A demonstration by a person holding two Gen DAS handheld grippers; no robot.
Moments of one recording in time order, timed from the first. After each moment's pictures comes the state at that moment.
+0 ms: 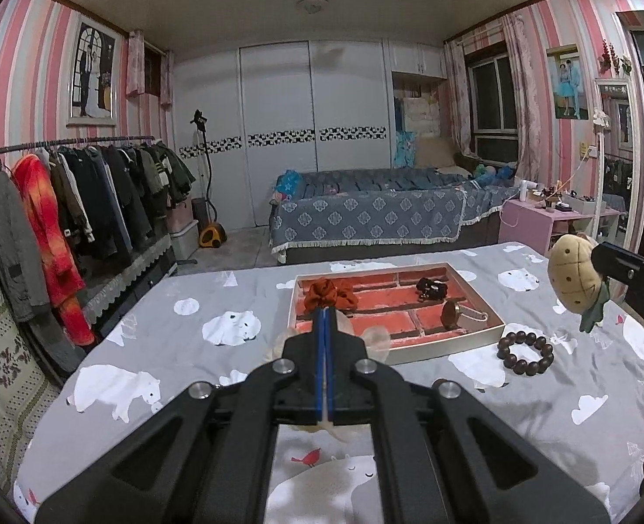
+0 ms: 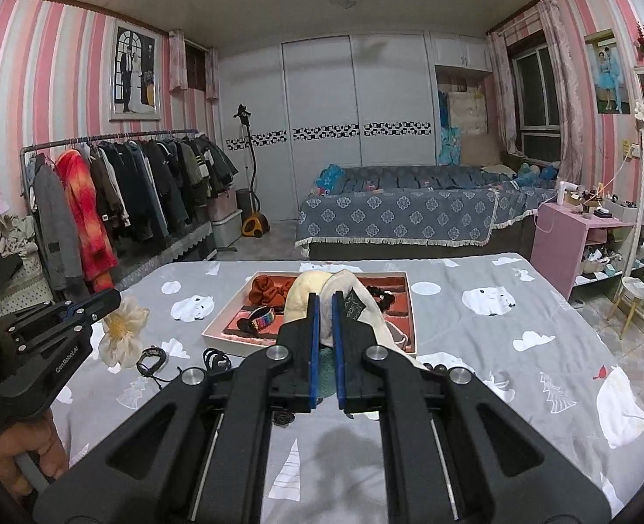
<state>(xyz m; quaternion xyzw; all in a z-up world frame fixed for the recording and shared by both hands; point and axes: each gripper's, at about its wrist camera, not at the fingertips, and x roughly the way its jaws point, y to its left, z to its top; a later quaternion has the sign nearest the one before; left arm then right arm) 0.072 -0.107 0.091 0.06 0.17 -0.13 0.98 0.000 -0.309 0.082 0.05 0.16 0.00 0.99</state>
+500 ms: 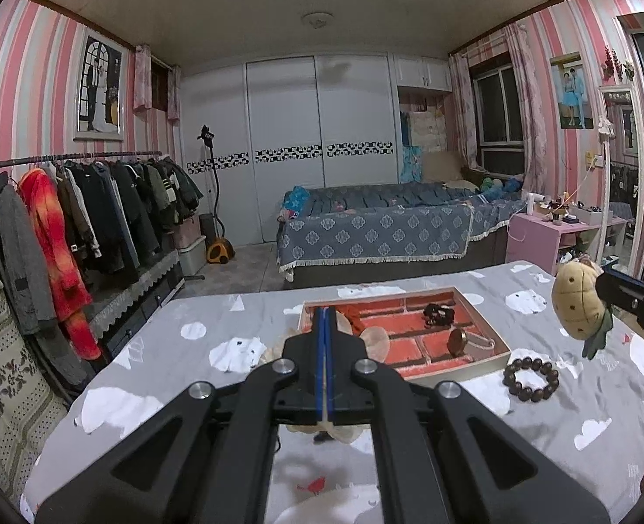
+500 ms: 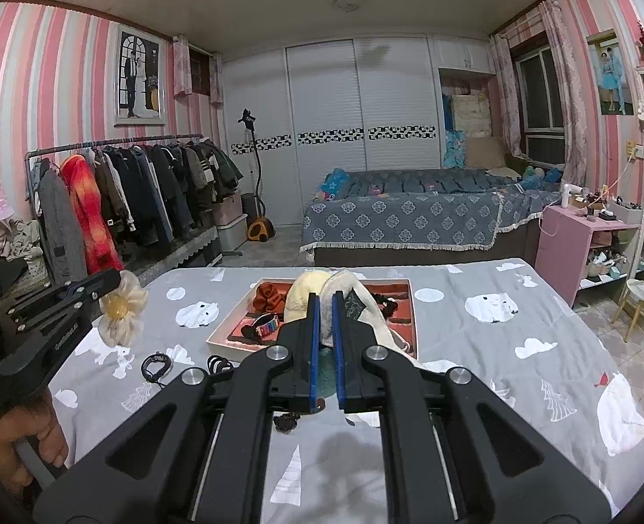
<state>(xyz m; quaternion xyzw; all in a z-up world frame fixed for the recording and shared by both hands) 0.089 -0.115 0.112 0.06 0.14 -0.12 0.98 0.009 -0.315 0.089 0.05 0.15 0.01 0.99</state>
